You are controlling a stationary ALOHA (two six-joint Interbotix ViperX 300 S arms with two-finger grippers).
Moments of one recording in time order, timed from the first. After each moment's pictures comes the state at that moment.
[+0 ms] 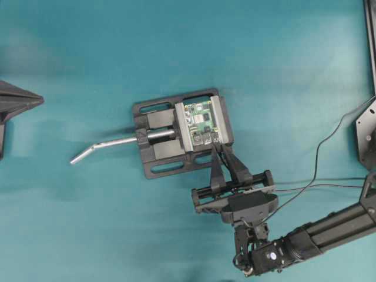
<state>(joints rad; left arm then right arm) 0.21 -1.37 1.50 -0.07 0.13 -0.04 0.57 0.64 0.22 1.89 -1.69 -0.44</state>
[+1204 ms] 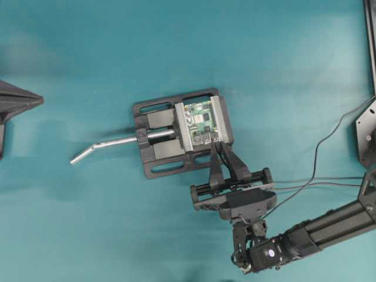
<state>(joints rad) 0.21 -1.37 1.50 -0.07 0.13 -0.04 0.56 0.64 0.22 1.88 -1.68 -0.43</state>
